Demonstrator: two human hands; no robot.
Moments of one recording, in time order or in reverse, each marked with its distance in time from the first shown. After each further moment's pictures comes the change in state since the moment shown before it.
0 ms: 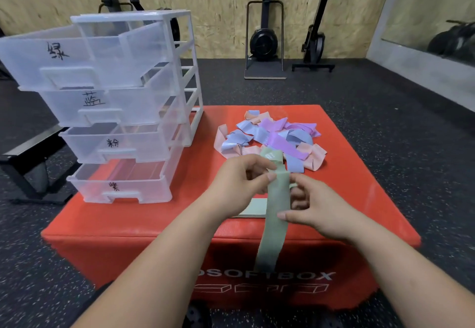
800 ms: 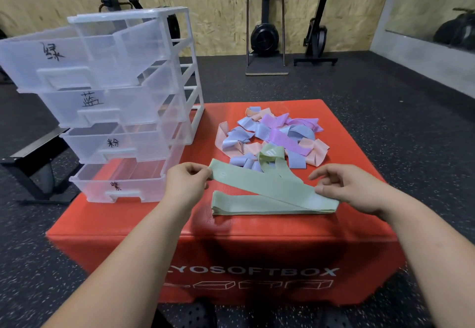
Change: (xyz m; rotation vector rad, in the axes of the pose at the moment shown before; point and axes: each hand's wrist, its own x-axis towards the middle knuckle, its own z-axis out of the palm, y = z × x) left_hand -0.011 -0.050 -0.057 -0.028 0.573 -0.433; right_hand -0.002 0.026 -0.076 -0.174 0.113 0.178
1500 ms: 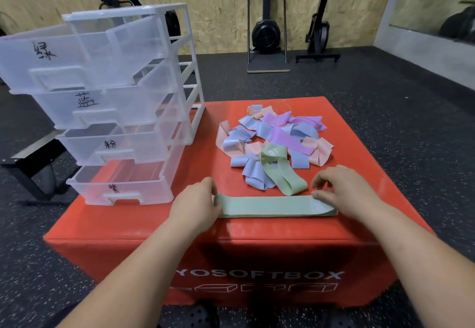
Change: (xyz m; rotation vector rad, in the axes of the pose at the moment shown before) left_hand 0.000 -0.036 0.006 0.998 -0.229 0.314; right_hand 0.036 0.037 0.017 -0.741 0.226 -0.141
